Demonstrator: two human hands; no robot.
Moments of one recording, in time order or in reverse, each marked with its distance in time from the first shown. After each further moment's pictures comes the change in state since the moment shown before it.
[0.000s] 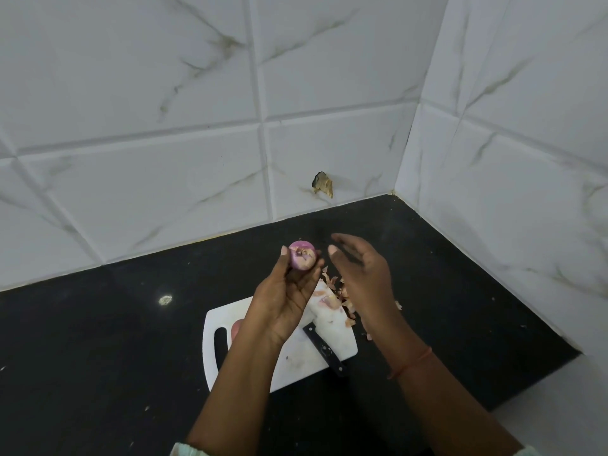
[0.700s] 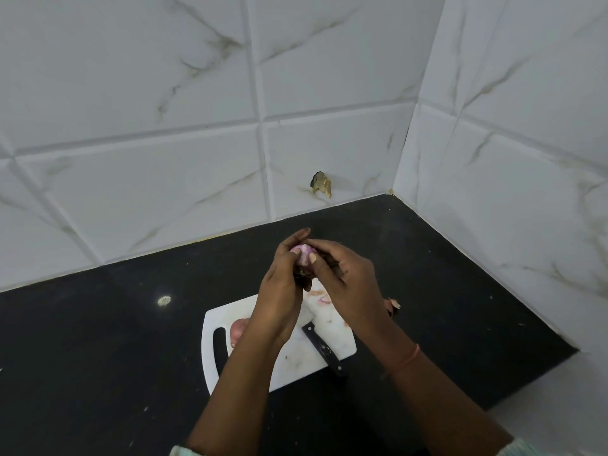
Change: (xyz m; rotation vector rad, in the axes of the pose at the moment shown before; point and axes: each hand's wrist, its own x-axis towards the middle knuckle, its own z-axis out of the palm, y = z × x) left_hand -0.006 -0.006 0.002 0.625 -0.116 0.413; right_hand -0.009 -0.004 0.010 -0.234 -0.099 -0.459
